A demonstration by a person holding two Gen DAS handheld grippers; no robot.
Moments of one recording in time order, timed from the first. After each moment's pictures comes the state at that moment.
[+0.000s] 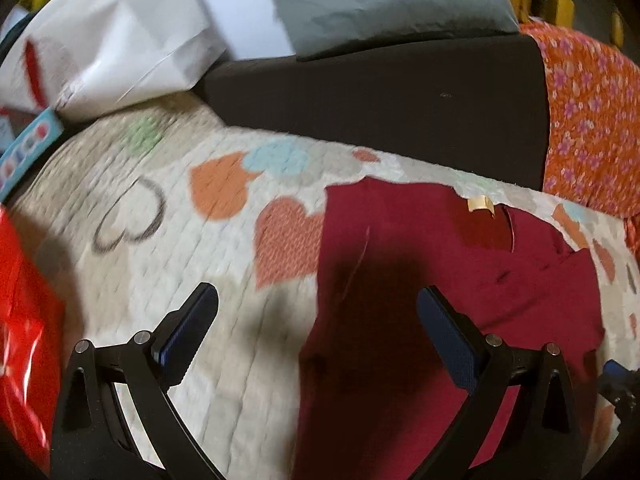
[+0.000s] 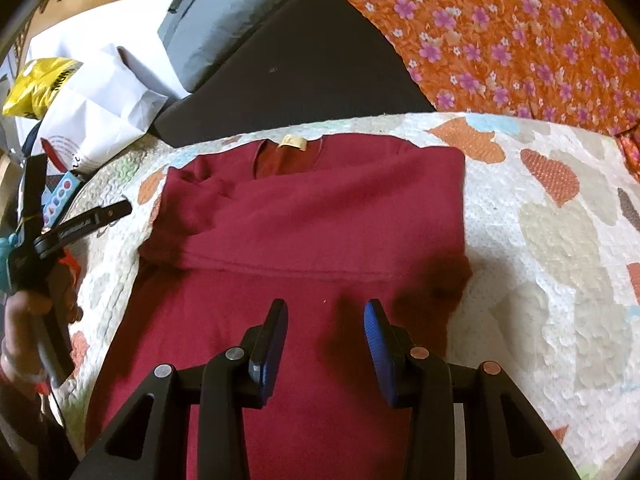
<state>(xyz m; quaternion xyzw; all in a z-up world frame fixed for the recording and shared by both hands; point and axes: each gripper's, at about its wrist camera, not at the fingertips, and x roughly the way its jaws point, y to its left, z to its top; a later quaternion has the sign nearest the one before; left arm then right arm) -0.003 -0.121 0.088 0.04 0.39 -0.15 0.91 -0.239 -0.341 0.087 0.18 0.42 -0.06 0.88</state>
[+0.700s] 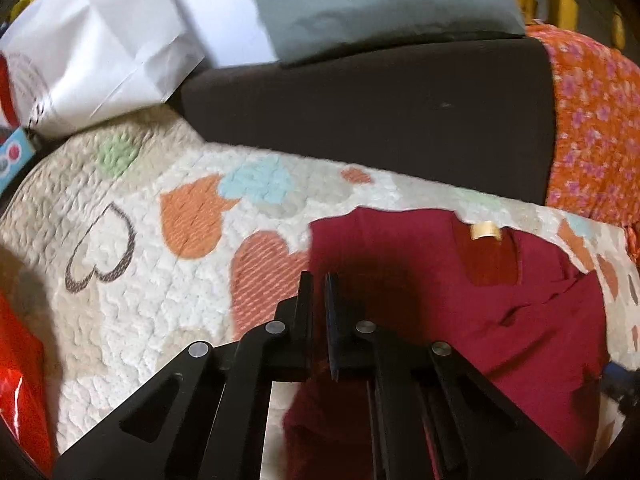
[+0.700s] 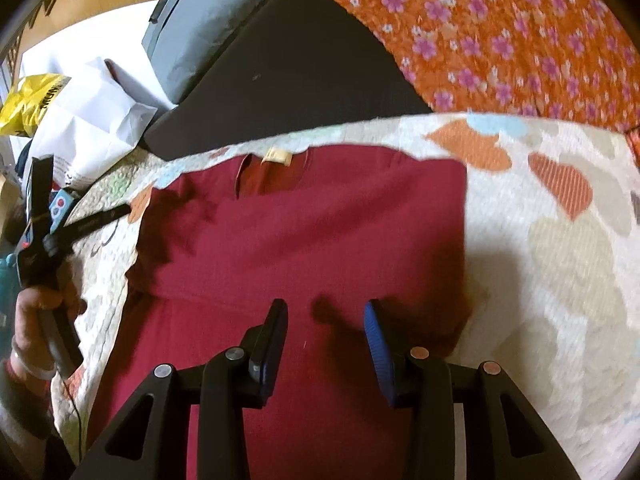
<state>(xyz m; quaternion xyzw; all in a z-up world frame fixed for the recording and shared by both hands) 0.039 -0.132 0.082 0.03 0.39 -0.16 0.91 -0.210 -0.368 0.093 0.19 0.41 -0.07 0.89</state>
